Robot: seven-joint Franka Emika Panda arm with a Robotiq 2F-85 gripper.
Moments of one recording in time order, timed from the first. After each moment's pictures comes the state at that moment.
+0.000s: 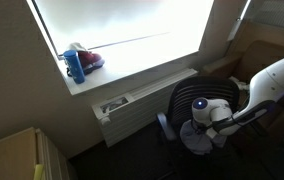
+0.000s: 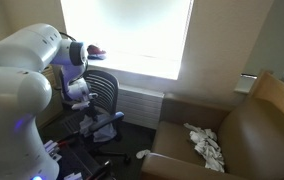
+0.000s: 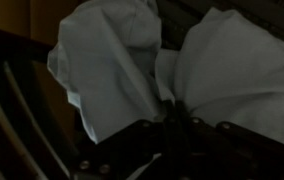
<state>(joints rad) 0.72 1.26 0.09 -1.43 -0.60 2.36 0.75</state>
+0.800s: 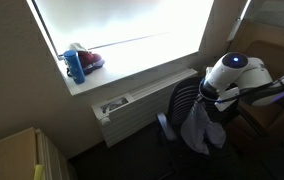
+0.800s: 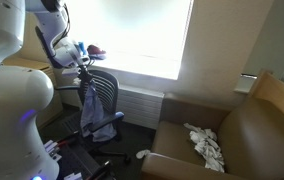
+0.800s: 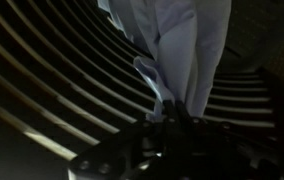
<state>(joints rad) 0.84 0.62 -0.02 -1.86 -0.65 2.54 0.94</state>
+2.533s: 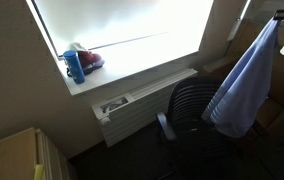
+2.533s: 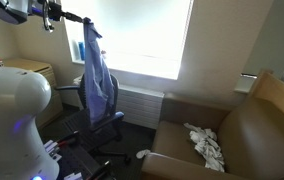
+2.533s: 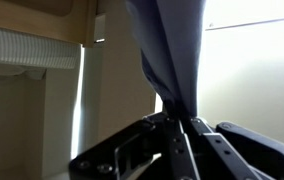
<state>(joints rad) 0.69 -0.23 0.36 -2.24 -1.30 1.84 1.91</state>
